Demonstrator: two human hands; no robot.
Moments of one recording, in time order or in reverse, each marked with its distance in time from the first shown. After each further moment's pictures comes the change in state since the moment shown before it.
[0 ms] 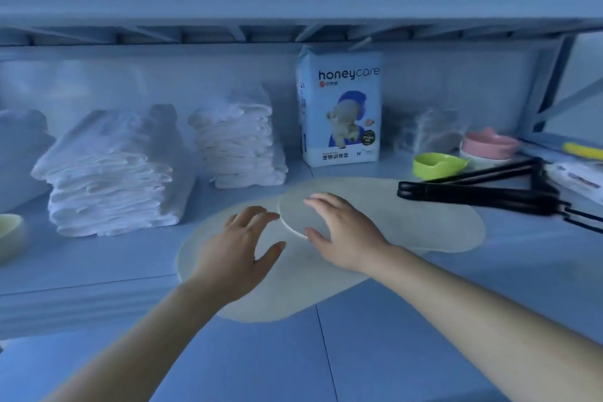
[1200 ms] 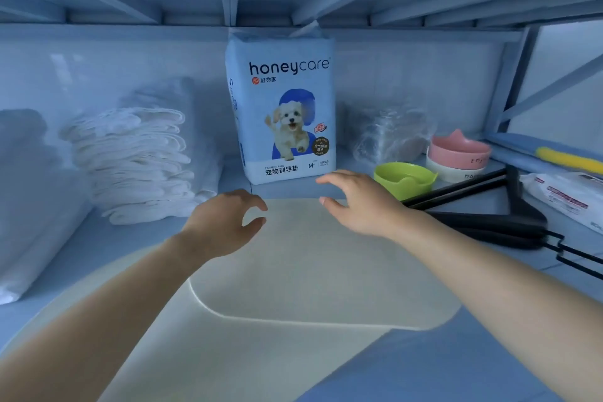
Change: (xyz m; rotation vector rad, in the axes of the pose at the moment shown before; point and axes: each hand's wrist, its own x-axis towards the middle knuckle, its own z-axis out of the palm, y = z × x) left_hand 0.191 0.029 0.100 0.050 -0.194 0.060; right_hand 0.063 0.186 -0.057 -0.057 0.081 0.131
